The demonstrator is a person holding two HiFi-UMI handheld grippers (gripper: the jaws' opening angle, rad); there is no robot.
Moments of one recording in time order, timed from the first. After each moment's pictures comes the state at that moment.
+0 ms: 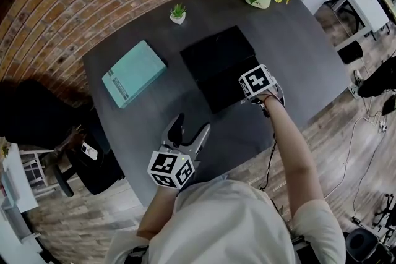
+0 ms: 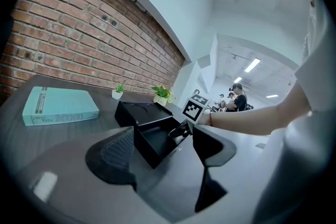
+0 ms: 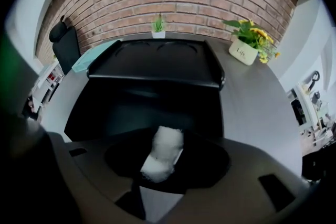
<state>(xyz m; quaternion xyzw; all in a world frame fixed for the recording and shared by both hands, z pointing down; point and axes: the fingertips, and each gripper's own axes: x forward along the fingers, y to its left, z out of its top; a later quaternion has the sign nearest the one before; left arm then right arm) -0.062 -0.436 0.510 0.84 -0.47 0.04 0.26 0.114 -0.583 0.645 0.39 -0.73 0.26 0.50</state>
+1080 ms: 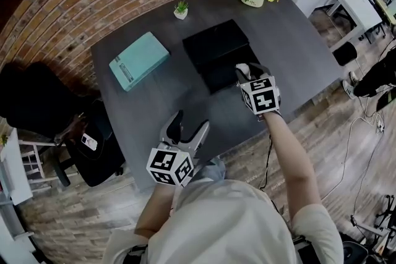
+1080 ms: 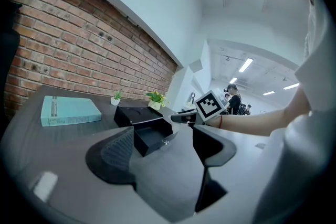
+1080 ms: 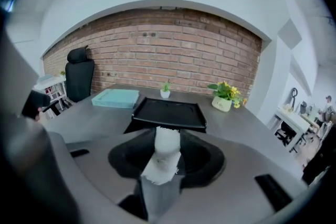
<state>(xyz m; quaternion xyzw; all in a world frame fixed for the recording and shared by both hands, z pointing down) -0.062 -0.355 0.476 0.86 -0.47 0.03 0.22 0.087 -0.516 0.513 0.48 -0.82 0.09 0.30</state>
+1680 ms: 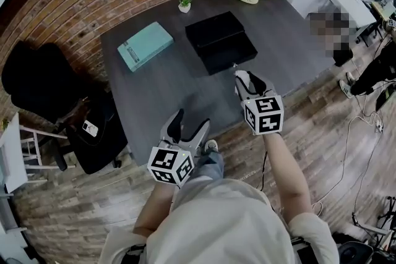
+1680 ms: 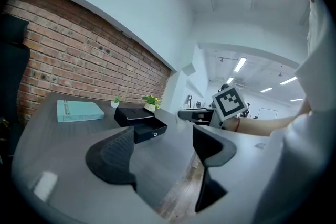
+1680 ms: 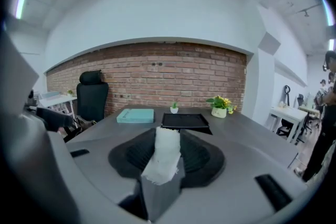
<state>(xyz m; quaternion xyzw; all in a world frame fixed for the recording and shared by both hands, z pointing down) -0.056 -0.244 0.454 0.86 -0.48 0.02 0.18 0.081 -0.362 0.448 0.51 -0.84 0.07 0.18</state>
